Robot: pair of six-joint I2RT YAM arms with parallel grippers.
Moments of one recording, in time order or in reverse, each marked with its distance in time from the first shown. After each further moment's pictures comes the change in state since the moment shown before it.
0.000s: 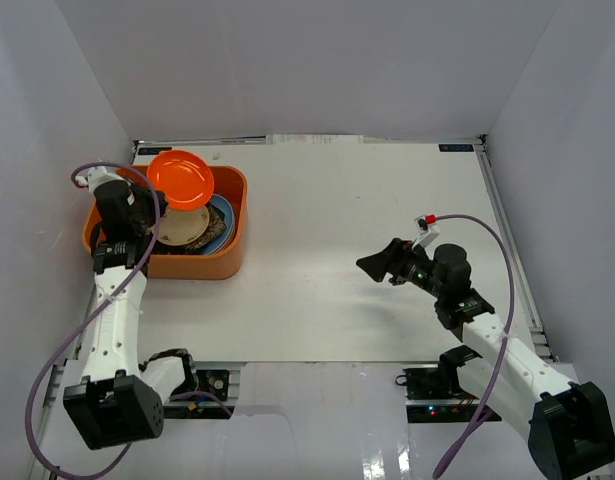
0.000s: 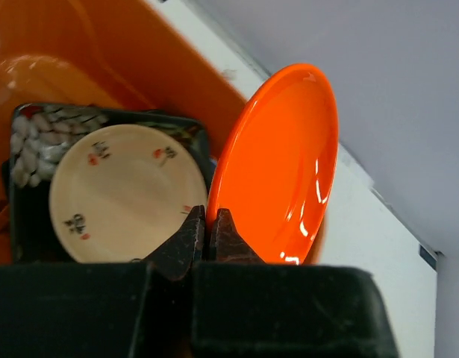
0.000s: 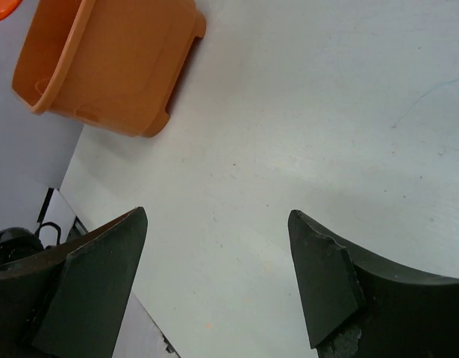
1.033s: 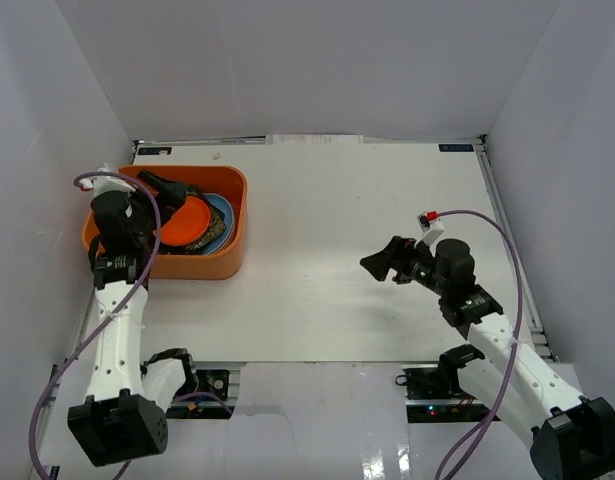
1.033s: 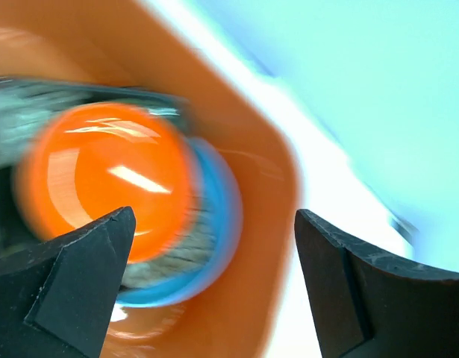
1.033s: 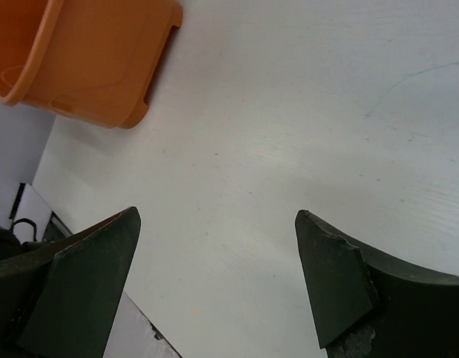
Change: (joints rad) left arm 0.061 -0.051 -0.094 0.023 0.100 -0.029; right arm 0.006 -0.045 0.054 -0.174 0.029 -0.062
